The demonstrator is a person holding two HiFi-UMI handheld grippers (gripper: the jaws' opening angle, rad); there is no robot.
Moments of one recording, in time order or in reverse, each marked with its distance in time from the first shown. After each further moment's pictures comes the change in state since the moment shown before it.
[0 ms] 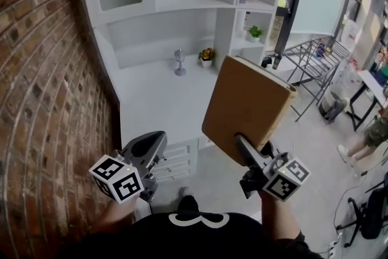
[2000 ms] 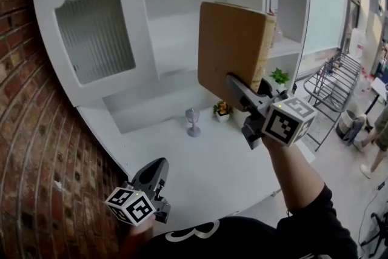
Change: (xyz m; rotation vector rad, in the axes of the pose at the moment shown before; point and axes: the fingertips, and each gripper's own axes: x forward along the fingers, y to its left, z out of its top) left arm 0.166 0.259 0.072 -0.080 -0.104 0.104; right arm 0.373 -0.178 0.157 -0.266 -0.106 0.046
